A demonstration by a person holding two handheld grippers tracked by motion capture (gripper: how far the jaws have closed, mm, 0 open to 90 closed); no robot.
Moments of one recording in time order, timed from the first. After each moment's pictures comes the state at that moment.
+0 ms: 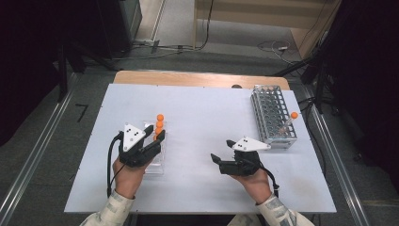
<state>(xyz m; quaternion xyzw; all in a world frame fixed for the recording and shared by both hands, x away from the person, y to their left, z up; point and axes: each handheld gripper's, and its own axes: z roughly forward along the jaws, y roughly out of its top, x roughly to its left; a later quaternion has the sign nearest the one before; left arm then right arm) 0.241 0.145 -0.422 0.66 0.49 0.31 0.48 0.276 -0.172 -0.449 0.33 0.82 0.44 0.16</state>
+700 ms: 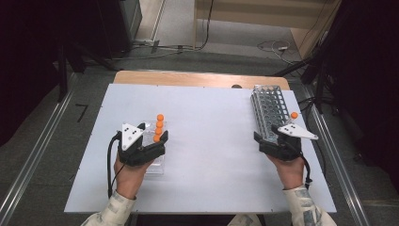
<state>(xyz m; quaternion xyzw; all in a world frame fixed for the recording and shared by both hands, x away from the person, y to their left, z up) 0.242 0.144 -0.420 0.64 0.51 0.31 0.48 0.311 -0.276 -0.428 0.45 0.74 0.42 0.27</state>
